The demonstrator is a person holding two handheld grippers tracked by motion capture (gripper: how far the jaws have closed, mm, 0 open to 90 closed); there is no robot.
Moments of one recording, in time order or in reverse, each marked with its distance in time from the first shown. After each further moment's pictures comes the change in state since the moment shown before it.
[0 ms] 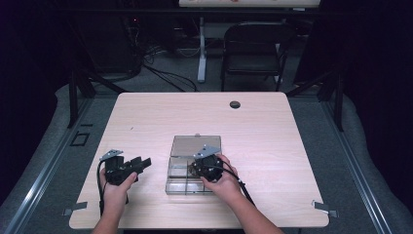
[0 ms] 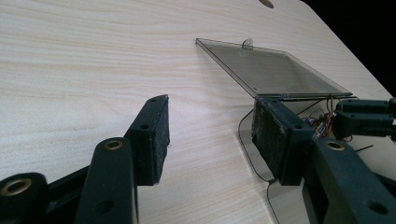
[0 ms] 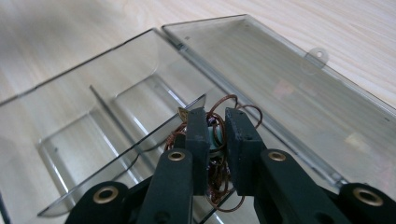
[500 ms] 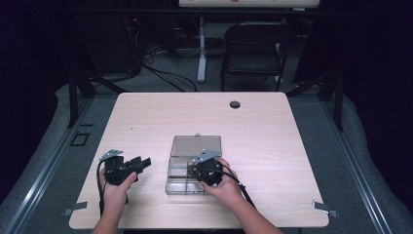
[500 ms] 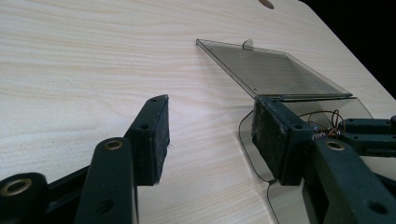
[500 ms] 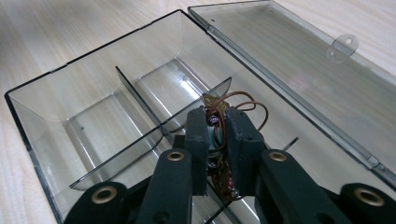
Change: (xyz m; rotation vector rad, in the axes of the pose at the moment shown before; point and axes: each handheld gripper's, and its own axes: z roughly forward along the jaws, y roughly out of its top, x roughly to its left) left arm 0.001 0.000 -0.001 -0.001 0.000 0.005; right arm 0.005 -0.006 -0.003 0.031 0.063 0.012
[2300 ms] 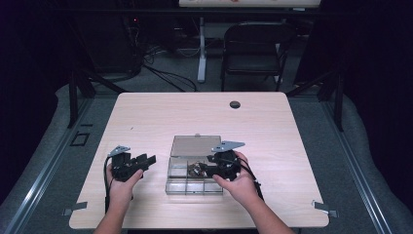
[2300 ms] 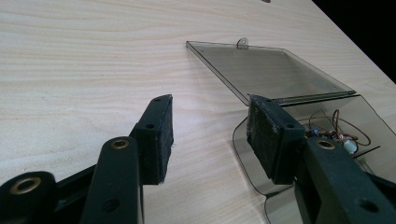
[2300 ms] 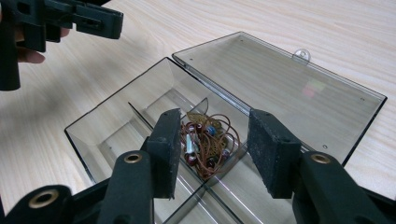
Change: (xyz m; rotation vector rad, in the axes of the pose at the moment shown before) left arm -0.011 0.007 0.016 0.017 0.004 0.046; right arm -0.028 0.004 -0.050 -0.101 0.053 0.159
